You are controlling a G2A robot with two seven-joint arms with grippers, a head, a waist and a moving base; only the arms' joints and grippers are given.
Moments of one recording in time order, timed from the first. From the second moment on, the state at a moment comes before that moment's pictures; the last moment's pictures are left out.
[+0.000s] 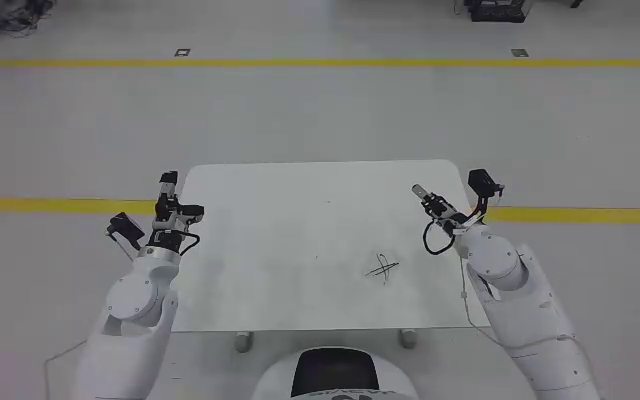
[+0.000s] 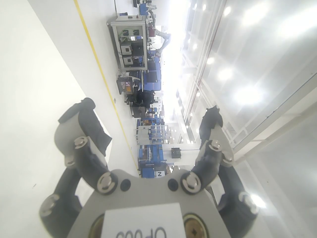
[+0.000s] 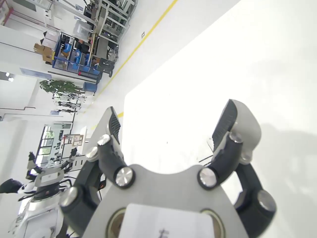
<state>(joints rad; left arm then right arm) 1.73 -1.15 -1.60 -1.80 -0.42 0.00 0.00 -1.49 -1.12 1.37 -1.70 -0.30 0.34 0.39</state>
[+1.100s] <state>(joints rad) 1.73 -1.15 -1.60 -1.80 -0.42 0.00 0.00 -1.27 -1.13 1.13 -1.56 -0.79 0.34 0.88</state>
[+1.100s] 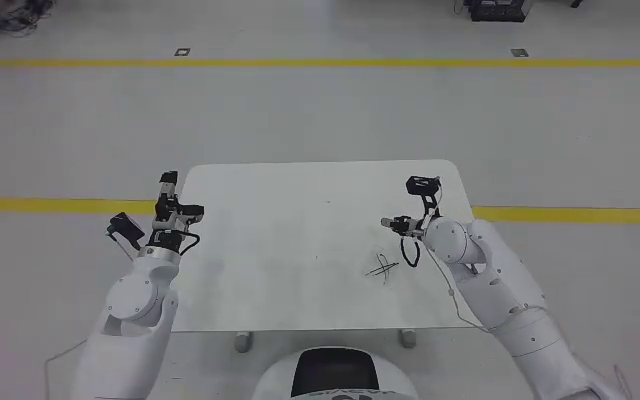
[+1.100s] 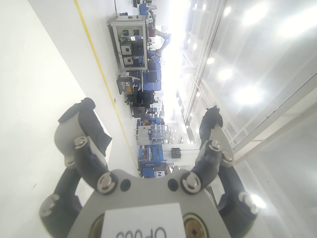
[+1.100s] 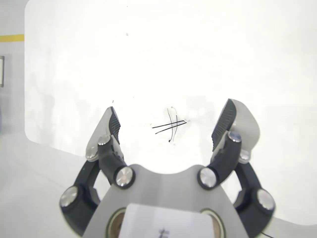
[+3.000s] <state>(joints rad) 1.73 -1.15 -1.60 -1.80 -0.42 0.00 0.00 -1.19 -1.43 1.13 -1.41 -1.32 0.34 1.39</state>
